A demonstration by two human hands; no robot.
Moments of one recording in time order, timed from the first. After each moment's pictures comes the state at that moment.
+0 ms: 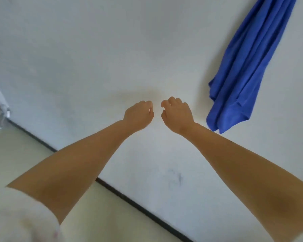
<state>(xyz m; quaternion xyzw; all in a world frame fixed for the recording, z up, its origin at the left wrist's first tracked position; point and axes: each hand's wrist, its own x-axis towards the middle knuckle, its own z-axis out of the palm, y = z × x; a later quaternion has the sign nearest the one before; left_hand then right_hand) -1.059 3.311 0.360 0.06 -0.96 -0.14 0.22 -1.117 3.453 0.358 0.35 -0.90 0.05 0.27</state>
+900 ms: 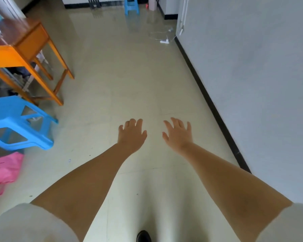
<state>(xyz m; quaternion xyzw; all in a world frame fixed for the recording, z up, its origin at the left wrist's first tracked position) -0.467 3.071 0.116 0.56 -0.83 -0.06 -0.03 -0.640 3.119 0.103 0.66 -0.74 -0.01 -0.09</state>
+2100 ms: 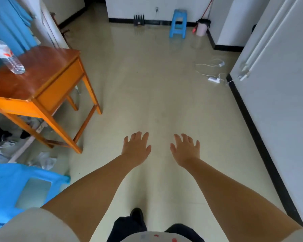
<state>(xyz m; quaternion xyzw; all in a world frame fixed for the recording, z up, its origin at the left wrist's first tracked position) -0.310 2.294 0.107 0.61 -0.78 -0.09 -0.06 -0.495 2.312 0.102 0.67 -0.73 -0.04 -0.13</state>
